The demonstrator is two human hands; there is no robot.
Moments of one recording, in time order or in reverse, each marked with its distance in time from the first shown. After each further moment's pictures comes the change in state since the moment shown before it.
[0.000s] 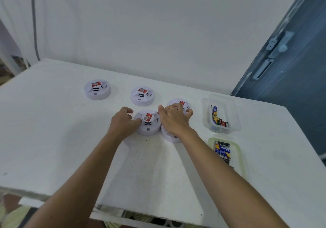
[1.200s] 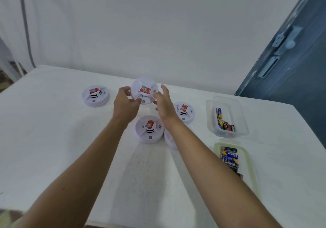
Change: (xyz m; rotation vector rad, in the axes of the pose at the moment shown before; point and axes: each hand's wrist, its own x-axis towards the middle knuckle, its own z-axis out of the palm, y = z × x) left_hand 0.064 0.035 -0.005 -0.335 0.180 0.151; right_hand 0.040 -0.055 -0.011 0.995 -0.024 0.168
